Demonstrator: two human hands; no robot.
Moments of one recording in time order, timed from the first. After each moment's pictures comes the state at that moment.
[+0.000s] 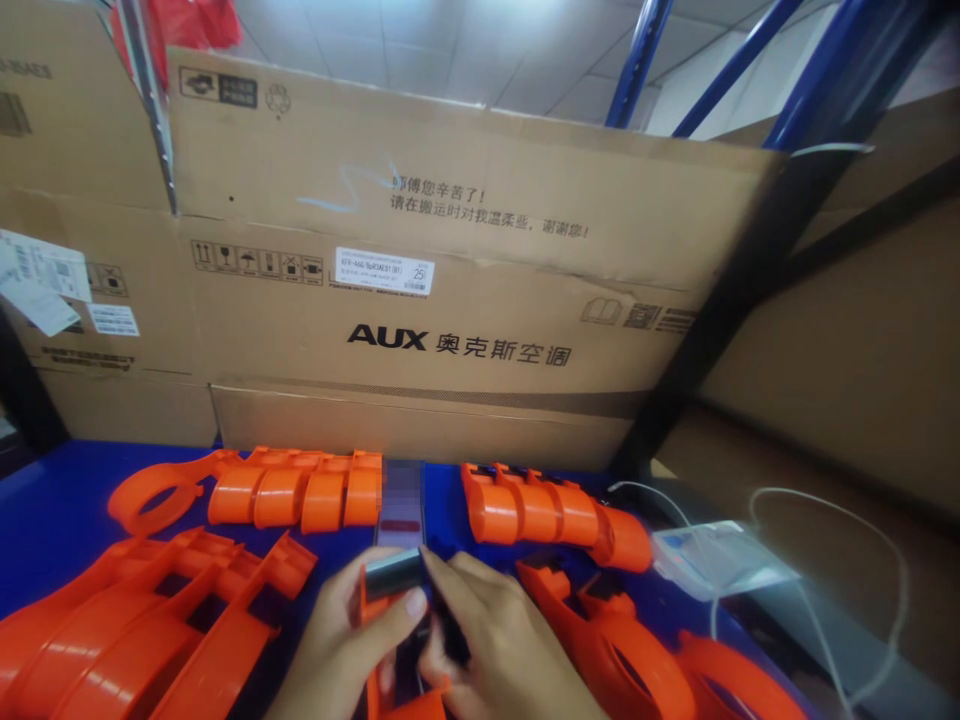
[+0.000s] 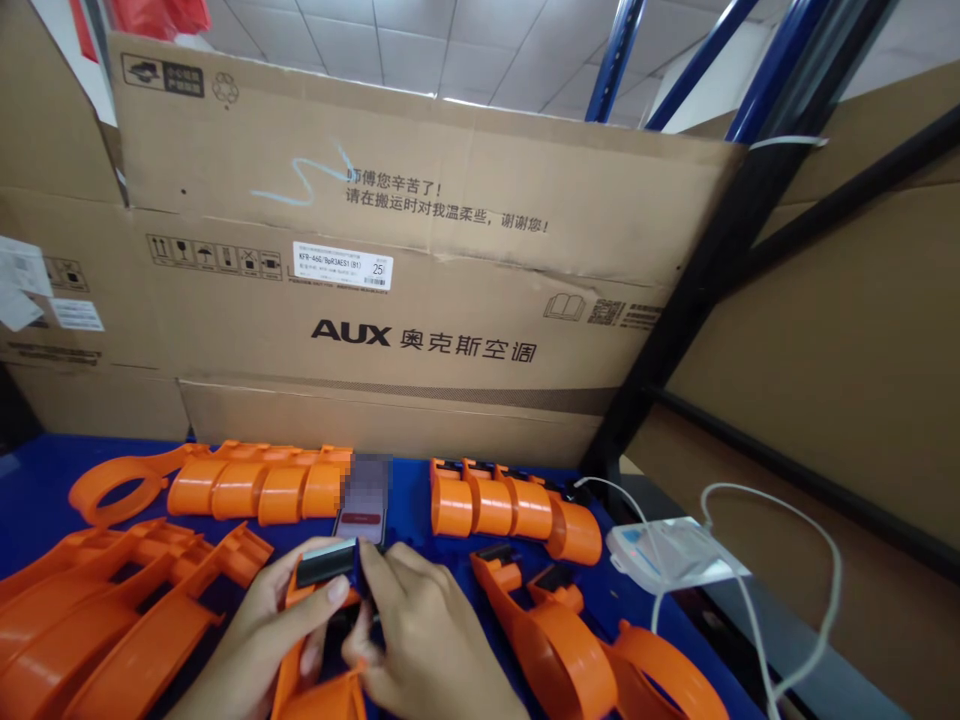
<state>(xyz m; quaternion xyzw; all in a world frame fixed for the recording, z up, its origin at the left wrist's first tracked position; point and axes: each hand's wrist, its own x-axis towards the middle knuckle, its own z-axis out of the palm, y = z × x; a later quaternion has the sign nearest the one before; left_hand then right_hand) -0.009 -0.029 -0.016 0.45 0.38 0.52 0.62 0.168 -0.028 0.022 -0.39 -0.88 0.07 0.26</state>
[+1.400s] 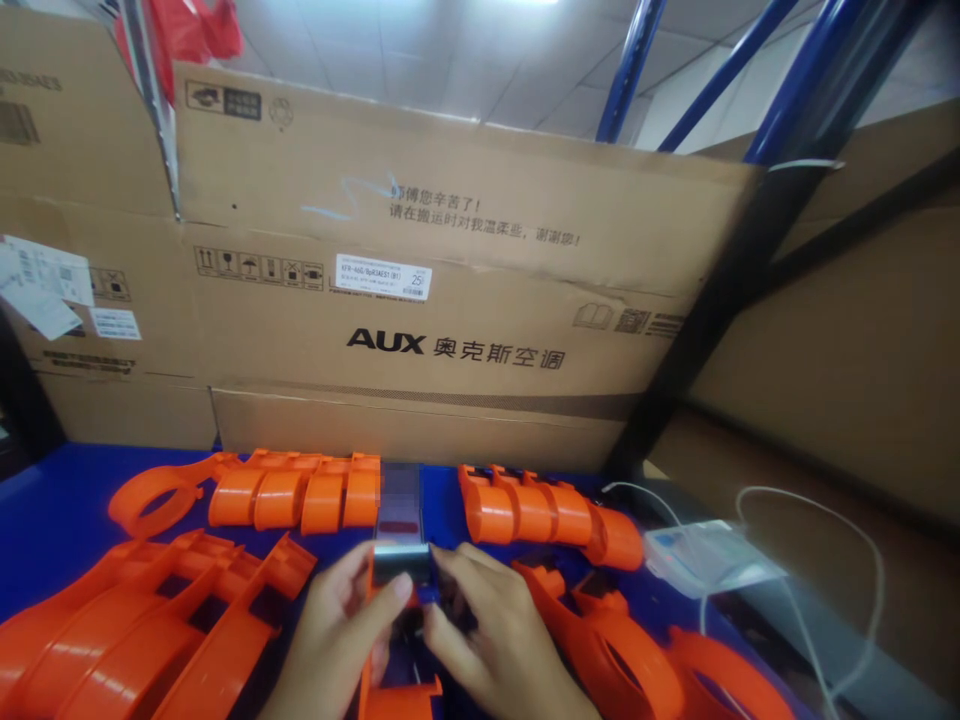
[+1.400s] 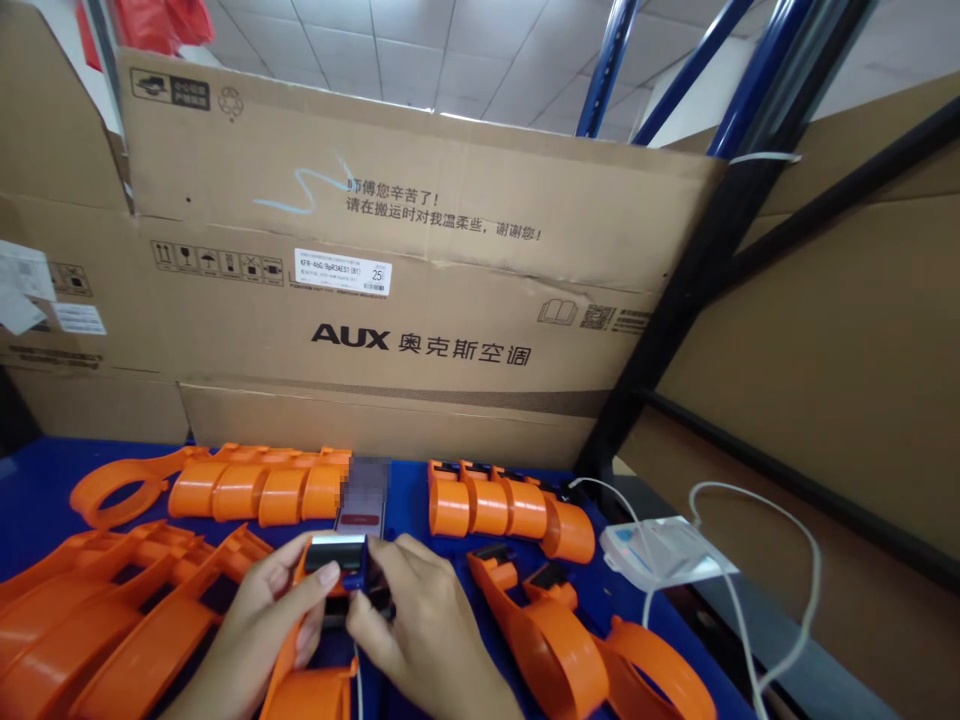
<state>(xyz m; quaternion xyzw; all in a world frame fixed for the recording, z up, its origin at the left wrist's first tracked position) -0.014 -0.023 -0.020 0.45 0.39 0.52 0.61 0.165 -0.025 0.023 -0.39 -0.84 0.09 0.37</state>
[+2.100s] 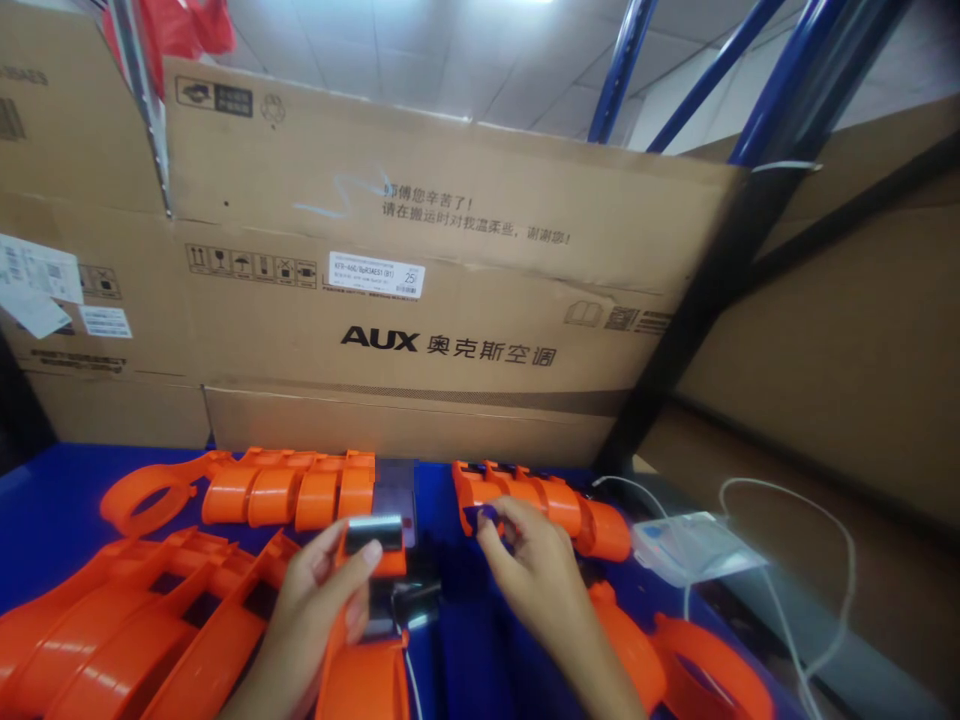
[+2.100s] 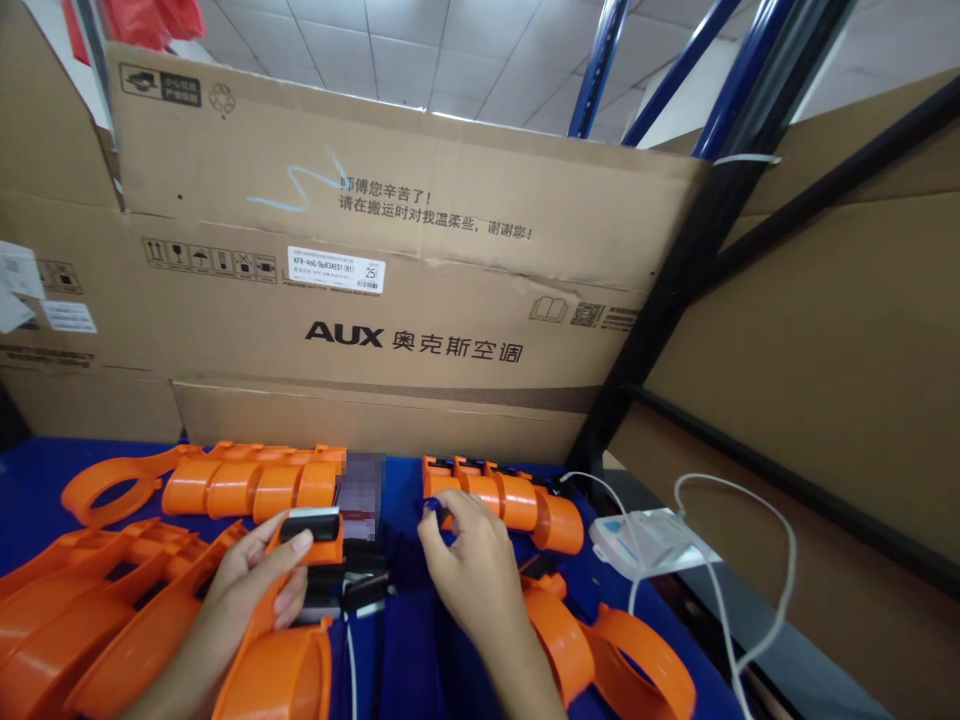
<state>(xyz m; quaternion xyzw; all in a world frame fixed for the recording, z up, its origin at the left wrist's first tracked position) -0.023 -0.019 -0.002 0.36 0.38 0.58 0.62 0.202 0.001 0.035 -0.56 -0.72 0.02 0.40</state>
